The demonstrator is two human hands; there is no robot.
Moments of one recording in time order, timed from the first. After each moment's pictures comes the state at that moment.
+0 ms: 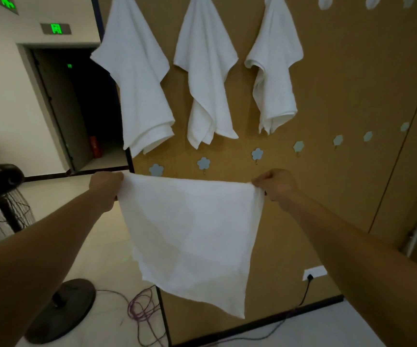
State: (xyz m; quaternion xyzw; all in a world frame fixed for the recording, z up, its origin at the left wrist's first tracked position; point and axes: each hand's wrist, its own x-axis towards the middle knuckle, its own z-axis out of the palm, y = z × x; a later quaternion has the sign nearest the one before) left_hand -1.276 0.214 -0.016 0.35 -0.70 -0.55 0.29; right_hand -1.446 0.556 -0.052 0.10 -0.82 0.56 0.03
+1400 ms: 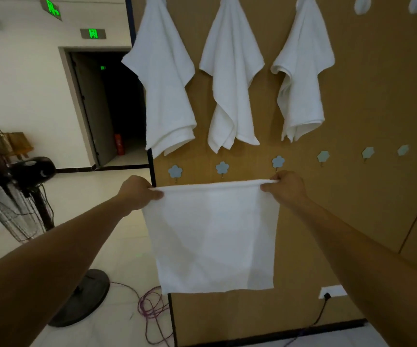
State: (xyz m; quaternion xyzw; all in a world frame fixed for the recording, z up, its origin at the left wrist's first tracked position) left_hand -1.271 0.226 -0.030 0.30 -0.88 -0.31 0.19; right_hand -1.460 0.533 -0.042 0.18 -0.88 0.43 0.08
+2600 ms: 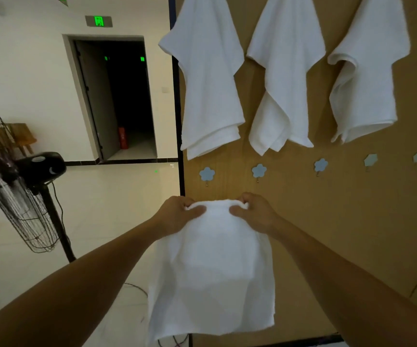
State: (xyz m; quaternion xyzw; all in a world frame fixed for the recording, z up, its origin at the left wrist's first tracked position) left_hand -1.294 0.163 -0.091 0.12 -0.90 -0.39 0.17; right_hand -1.424 0.364 -0.100 0.34 -0.82 0.46 -0.05
